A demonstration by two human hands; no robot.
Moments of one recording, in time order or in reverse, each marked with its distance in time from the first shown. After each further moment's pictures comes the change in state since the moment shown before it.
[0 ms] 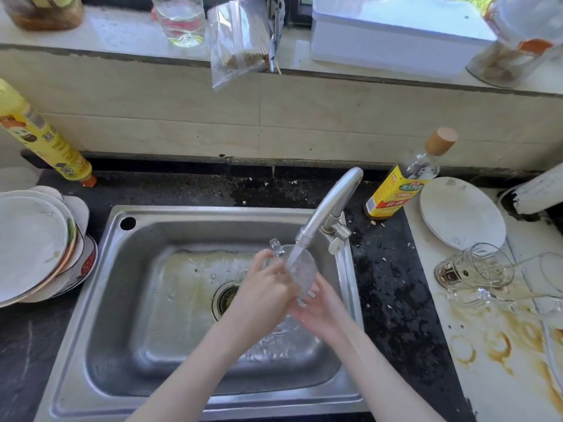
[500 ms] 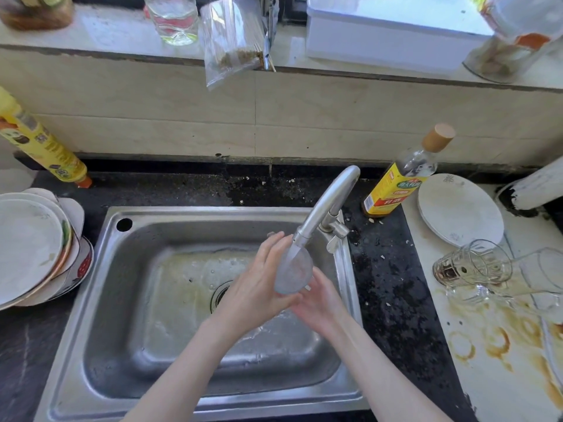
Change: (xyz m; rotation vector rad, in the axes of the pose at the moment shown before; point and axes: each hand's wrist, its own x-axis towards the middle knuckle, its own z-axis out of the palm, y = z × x) left_hand -0.002 -0.005 -0.003 -0.549 0.034 -0.250; right_hand 0.008 -0.003 0.007 0.043 -0.052 -0.018
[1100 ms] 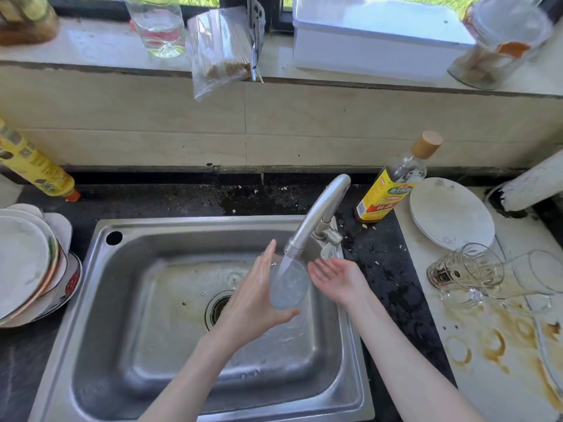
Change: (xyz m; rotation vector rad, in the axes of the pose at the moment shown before) left_hand 0.005 -0.003 0.011 -0.076 -0.050 -0.209; right_hand 0.015 -0.066 -0.007 0.256 0.263 -0.069
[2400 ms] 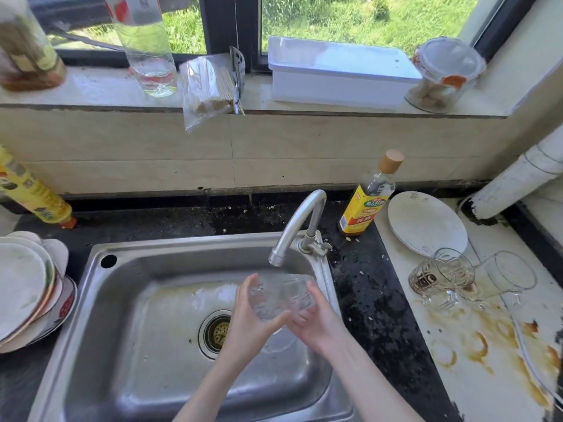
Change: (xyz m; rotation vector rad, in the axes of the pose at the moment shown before) left_hand -0.013 -0.006 0.034 -0.414 0.206 -0.216; right_hand -0.027 0.043 -0.032 -0.213 -0.159 0.025
